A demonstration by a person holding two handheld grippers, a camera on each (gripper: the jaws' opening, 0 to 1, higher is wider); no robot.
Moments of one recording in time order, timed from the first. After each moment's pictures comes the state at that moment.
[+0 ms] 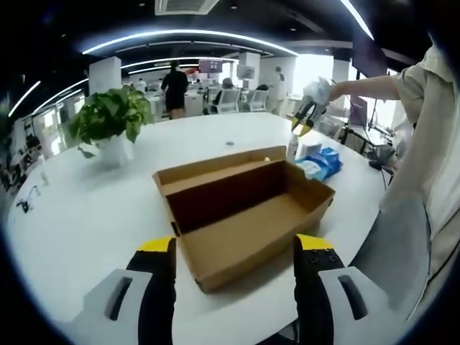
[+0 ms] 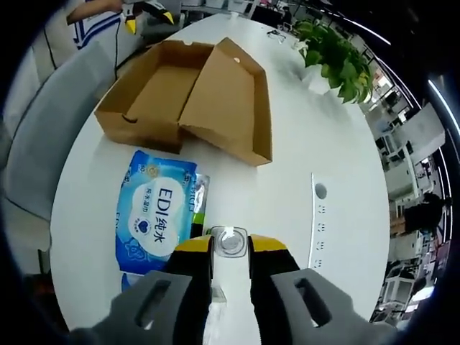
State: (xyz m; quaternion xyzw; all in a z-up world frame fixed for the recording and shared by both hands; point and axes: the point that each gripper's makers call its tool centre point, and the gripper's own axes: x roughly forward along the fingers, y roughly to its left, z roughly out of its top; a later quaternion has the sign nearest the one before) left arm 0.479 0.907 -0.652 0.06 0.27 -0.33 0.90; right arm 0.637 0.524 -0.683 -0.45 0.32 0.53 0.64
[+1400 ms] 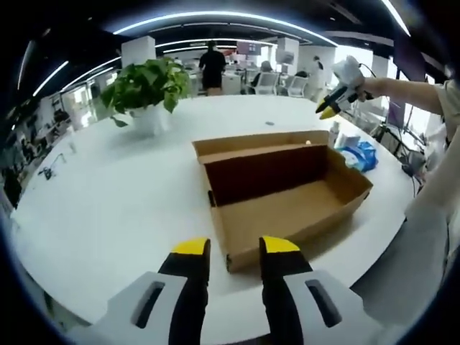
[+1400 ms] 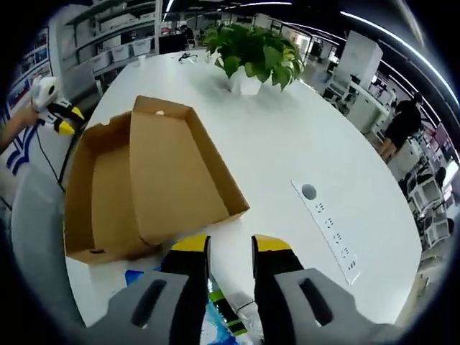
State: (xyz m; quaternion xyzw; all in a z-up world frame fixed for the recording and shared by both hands) left arm 0.488 0.946 -0.683 0.05 0.34 -0.21 0.91; right arm 0.675 0.608 -0.676 -0.23 0.37 0.38 0.82
